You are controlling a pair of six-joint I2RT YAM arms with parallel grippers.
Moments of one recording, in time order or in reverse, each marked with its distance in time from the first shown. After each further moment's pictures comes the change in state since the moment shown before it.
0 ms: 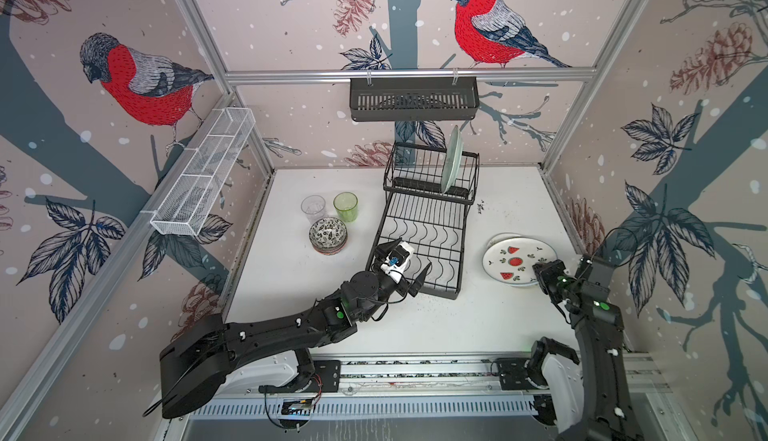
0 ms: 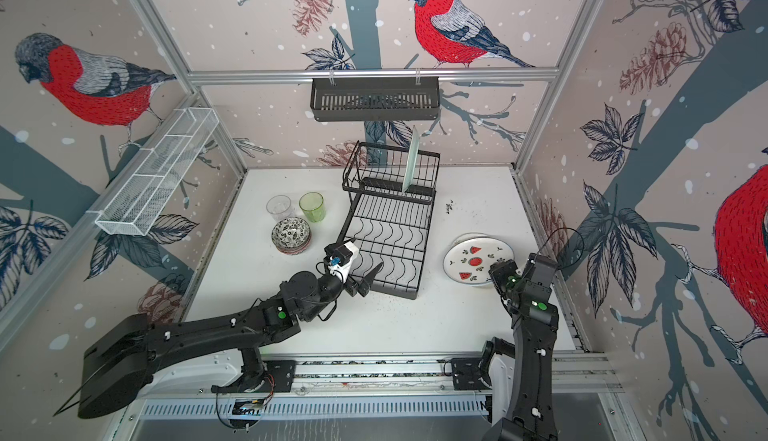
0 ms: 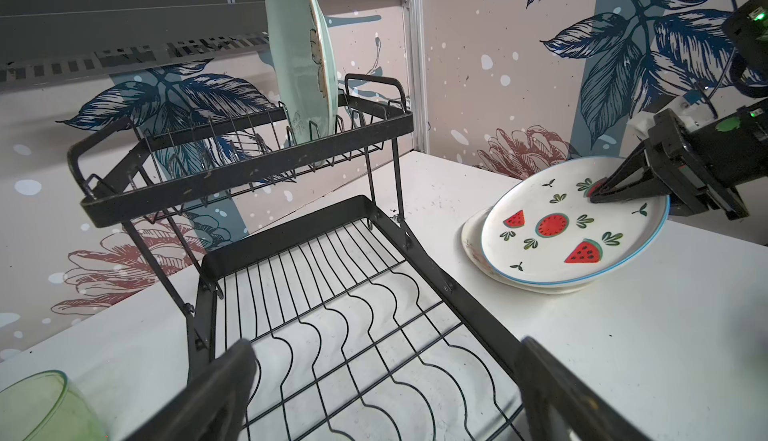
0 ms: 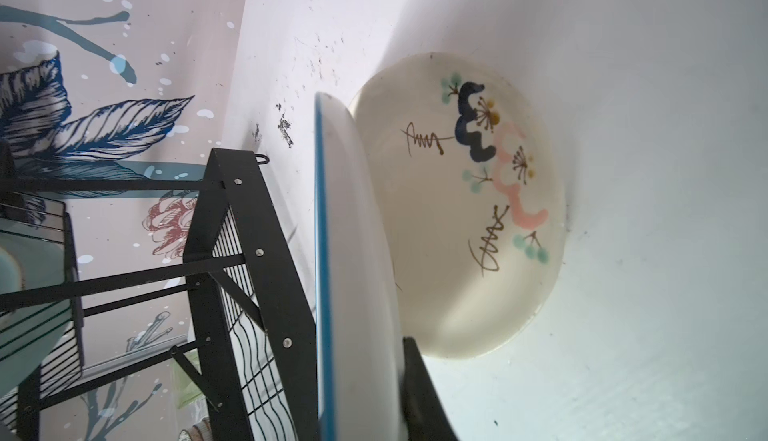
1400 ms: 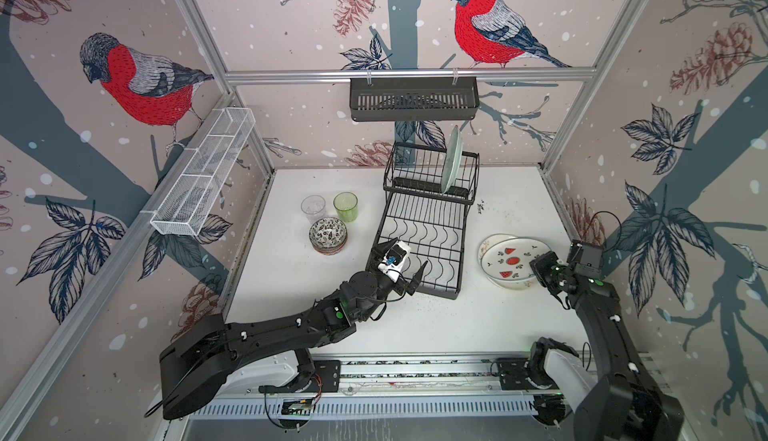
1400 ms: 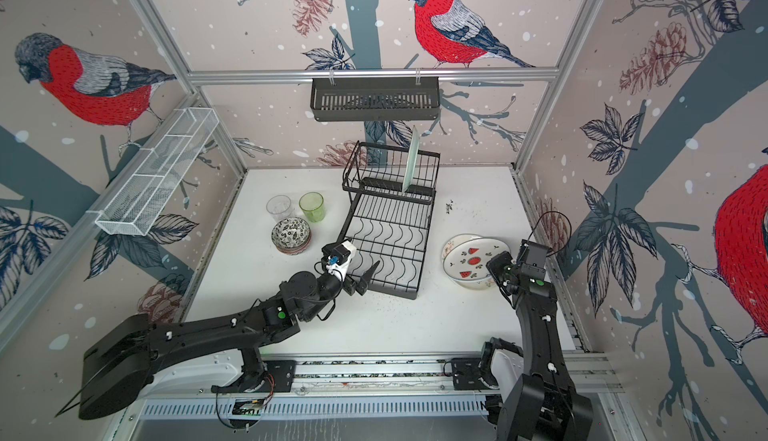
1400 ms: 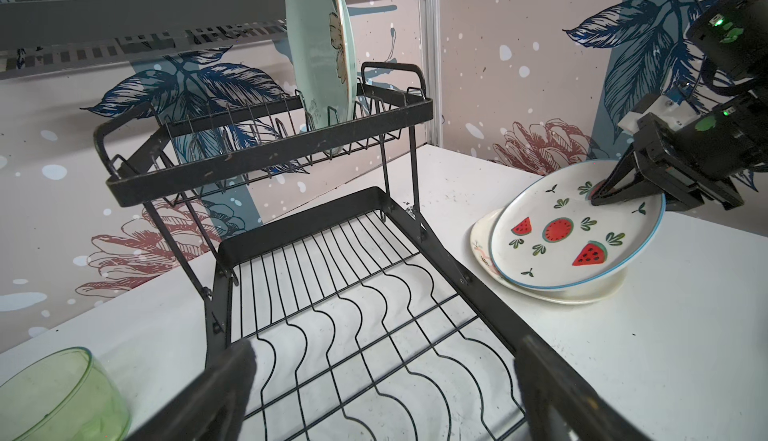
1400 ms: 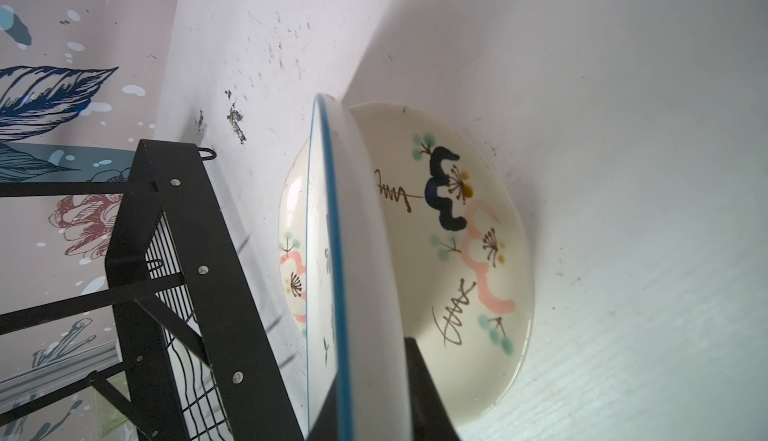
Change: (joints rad) left arm 0.019 0.003 -0.021 0.013 -0.023 -0.003; right arm 0.085 0.246 0.061 0.047 0.126 -0.077
